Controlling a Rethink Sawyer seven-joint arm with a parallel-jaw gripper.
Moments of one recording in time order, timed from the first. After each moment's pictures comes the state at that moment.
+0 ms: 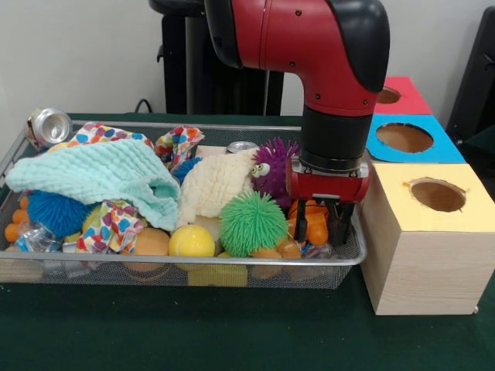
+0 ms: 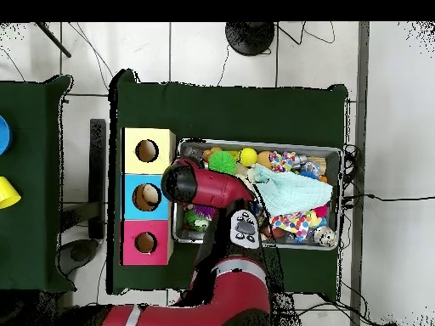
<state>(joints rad) -0.04 -0.38 -0.09 1.55 0.17 0.21 1.58</state>
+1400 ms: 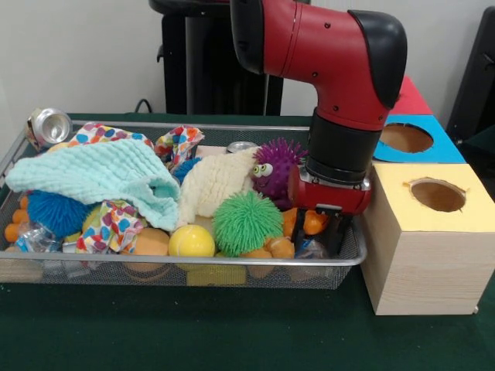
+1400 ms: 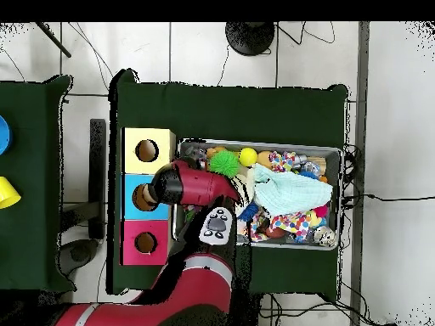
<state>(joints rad) 0.09 -0.29 -0.23 1.46 0.17 0.19 1.58</state>
